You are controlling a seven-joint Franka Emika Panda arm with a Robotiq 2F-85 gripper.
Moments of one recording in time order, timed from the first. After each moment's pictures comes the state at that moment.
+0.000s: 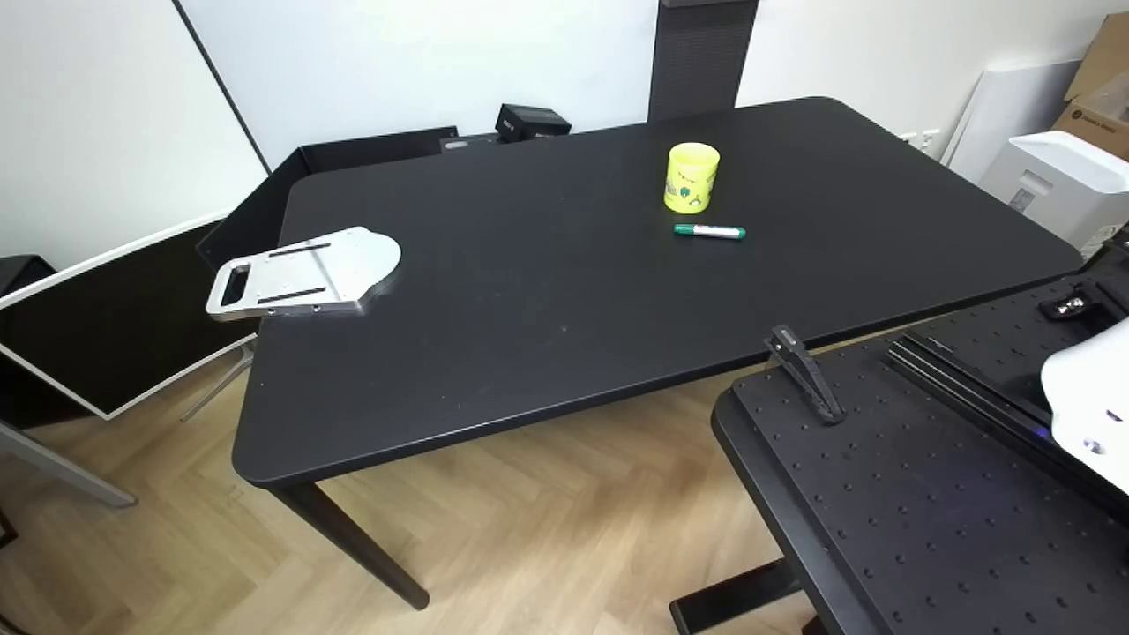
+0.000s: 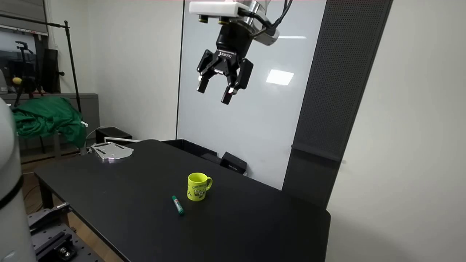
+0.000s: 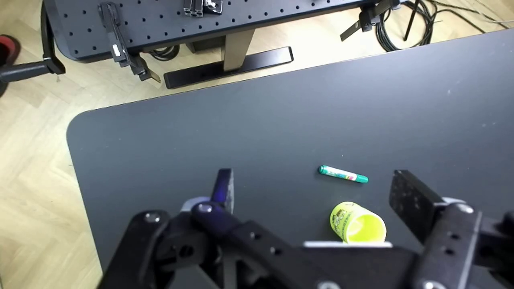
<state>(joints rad) -0.11 -0.33 -0.20 -2.16 0.05 1.58 -0.06</state>
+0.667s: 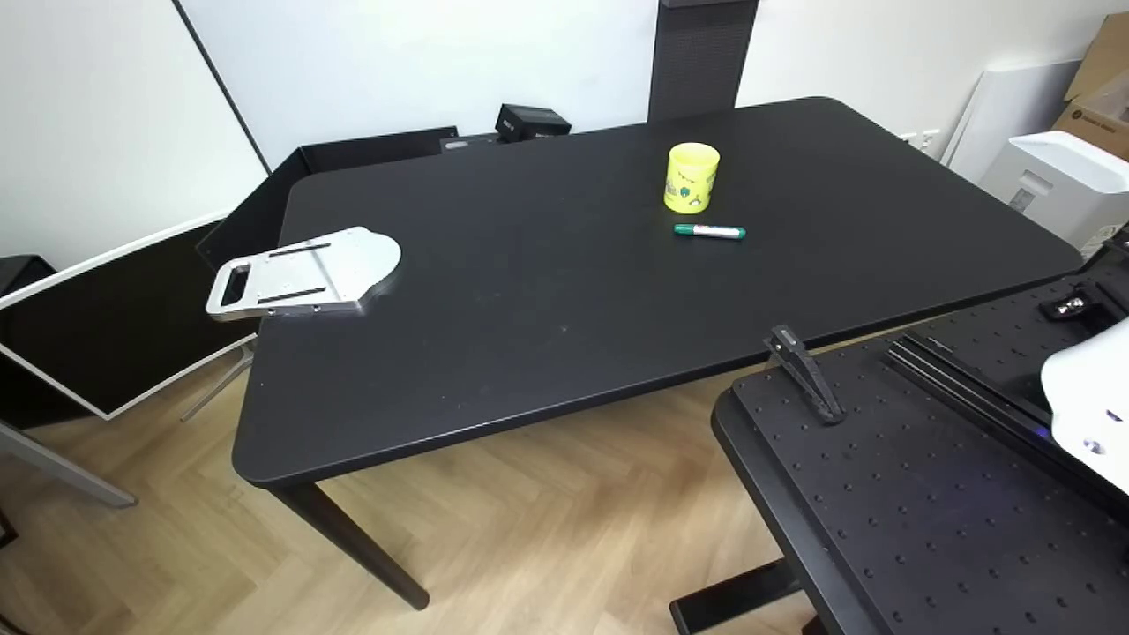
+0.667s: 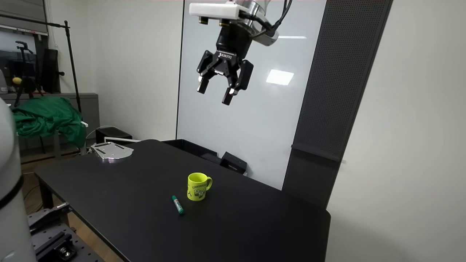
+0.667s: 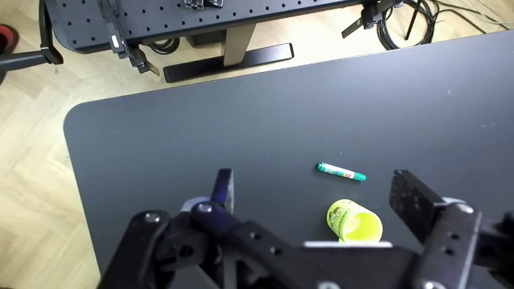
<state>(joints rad) -0.11 -0.33 -0.20 -2.16 0.05 1.60 -0.08</state>
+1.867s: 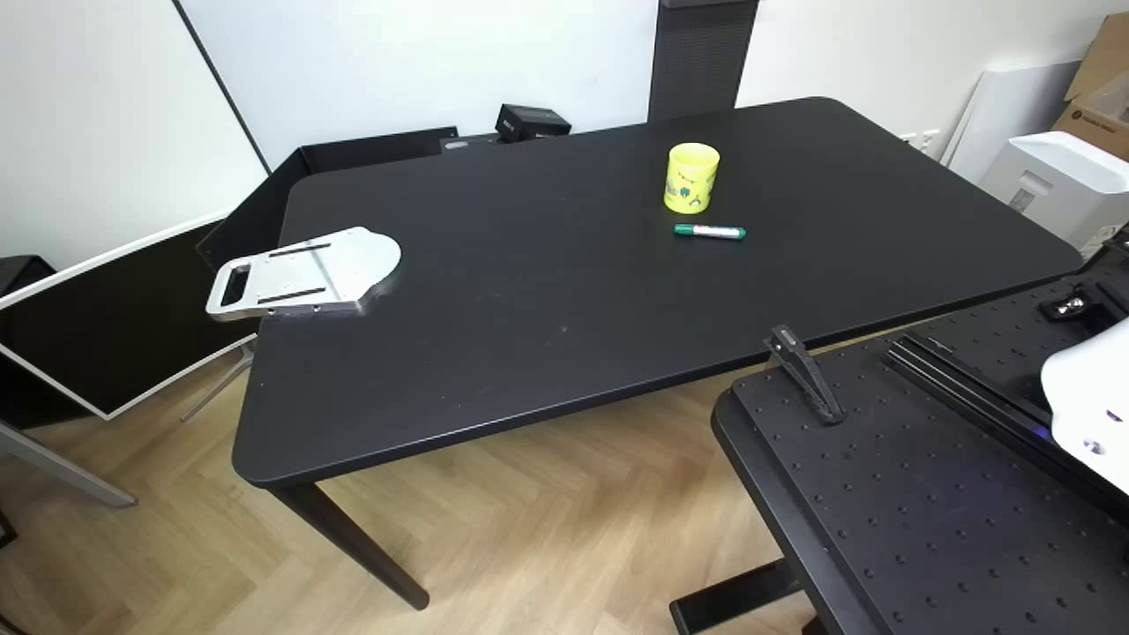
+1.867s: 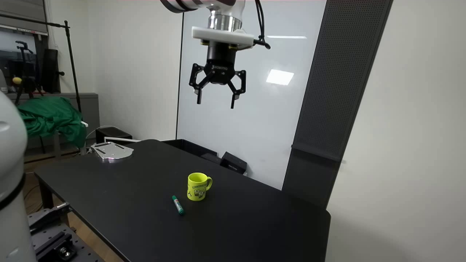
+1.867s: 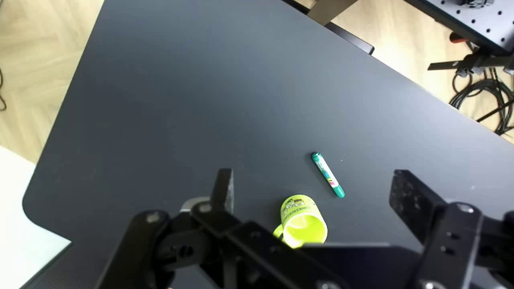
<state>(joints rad) -0.01 -0.32 -0.12 -2.25 -0.10 1.86 -0.57</state>
